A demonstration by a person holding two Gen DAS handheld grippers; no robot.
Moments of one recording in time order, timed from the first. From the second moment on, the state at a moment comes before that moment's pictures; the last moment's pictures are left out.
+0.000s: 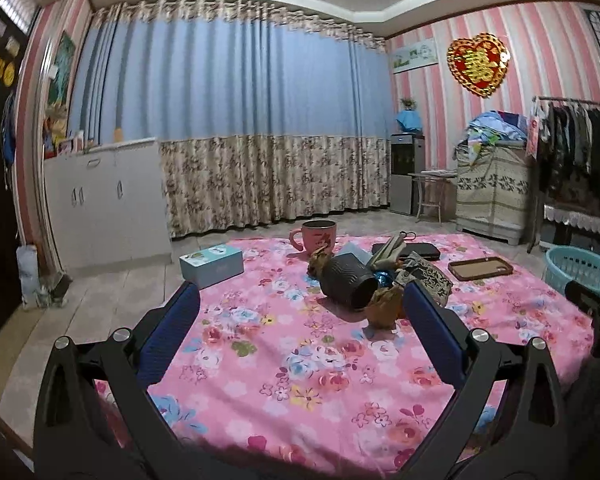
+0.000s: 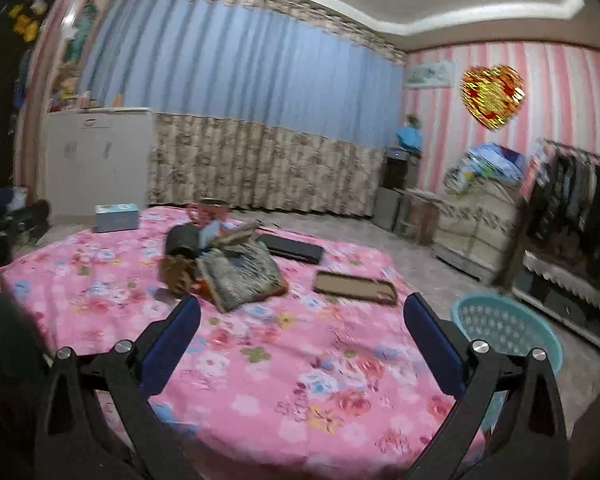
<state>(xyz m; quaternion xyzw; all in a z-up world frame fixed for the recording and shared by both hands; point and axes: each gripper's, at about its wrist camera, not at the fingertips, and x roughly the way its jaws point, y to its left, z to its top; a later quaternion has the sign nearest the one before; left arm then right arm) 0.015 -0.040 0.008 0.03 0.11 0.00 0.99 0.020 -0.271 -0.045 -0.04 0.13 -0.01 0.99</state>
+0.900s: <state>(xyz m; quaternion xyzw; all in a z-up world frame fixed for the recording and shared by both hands) 0.014 -0.046 -0.002 0.02 0.12 0.00 0.99 0.018 -0.280 -0.045 0.00 0.13 -0.01 0.99</state>
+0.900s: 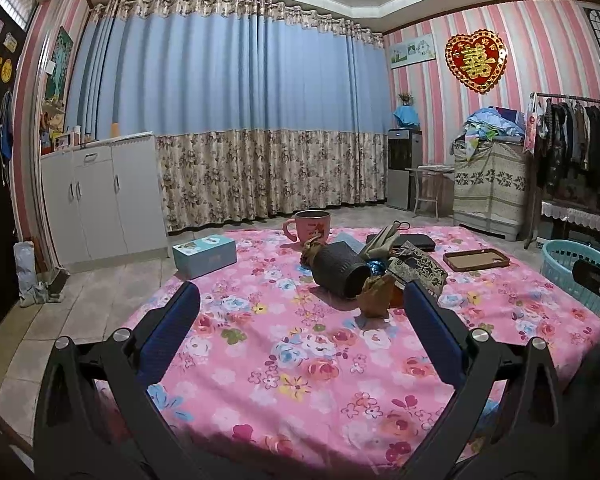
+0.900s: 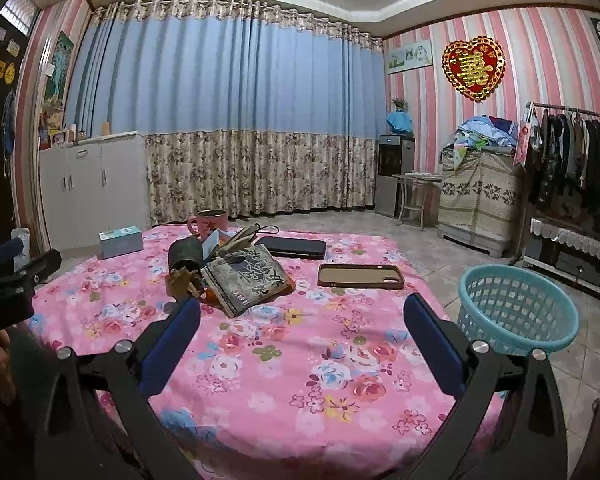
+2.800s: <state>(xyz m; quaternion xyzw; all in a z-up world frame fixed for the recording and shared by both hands) 0.020 -0.049 -0.004 0.02 0.13 0.00 0.99 0.020 -0.274 -0.048 0.01 0.14 0.00 0.99</state>
